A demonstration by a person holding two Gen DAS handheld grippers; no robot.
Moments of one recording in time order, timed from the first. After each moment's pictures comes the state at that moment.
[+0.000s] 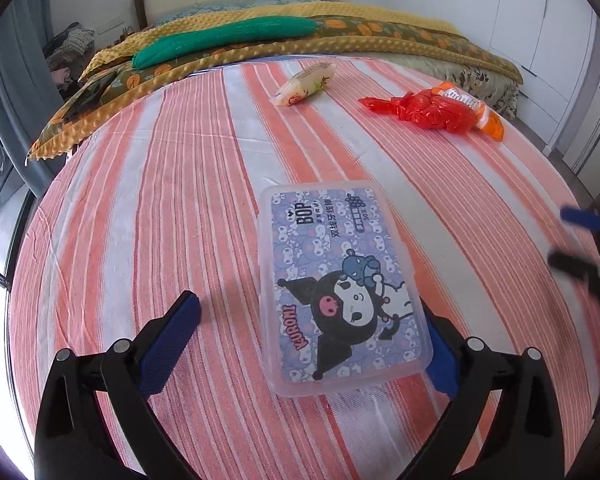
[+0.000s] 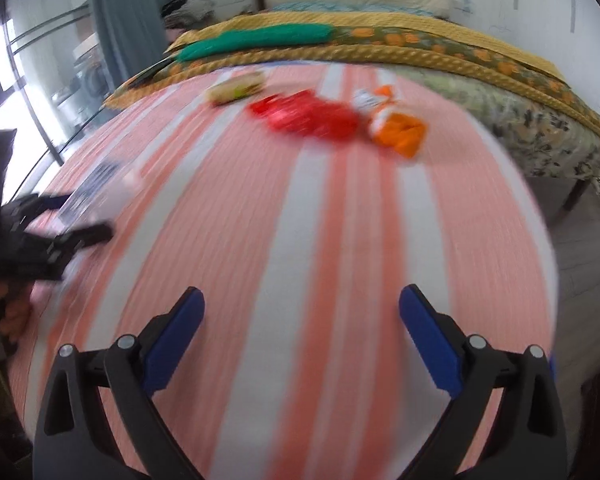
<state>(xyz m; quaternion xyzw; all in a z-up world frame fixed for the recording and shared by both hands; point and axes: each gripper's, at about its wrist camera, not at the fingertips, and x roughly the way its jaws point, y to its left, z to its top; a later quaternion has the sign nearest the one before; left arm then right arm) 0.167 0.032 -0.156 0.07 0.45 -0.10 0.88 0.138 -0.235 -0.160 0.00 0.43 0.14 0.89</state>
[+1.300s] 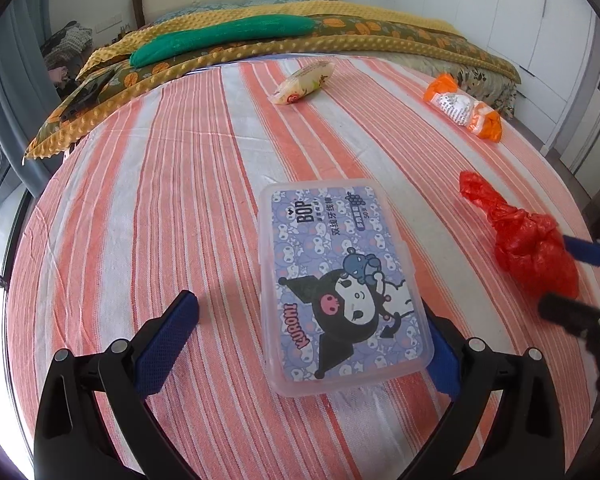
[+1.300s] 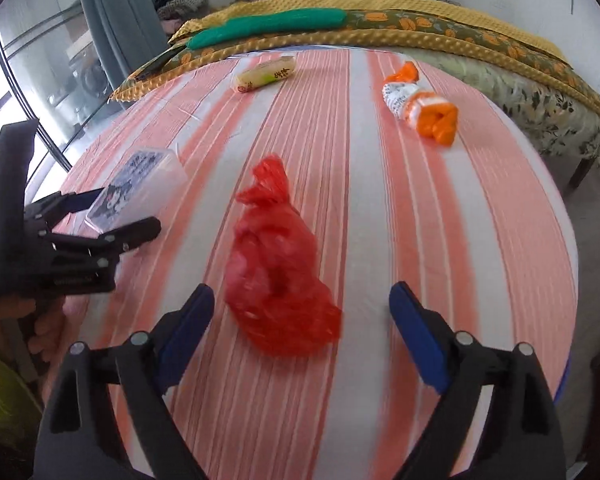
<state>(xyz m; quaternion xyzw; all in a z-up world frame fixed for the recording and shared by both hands) 0.166 0.033 -0.157 0.07 0.46 -0.11 0.88 0.108 -0.188 -0.156 0.01 0.46 0.14 0.87</state>
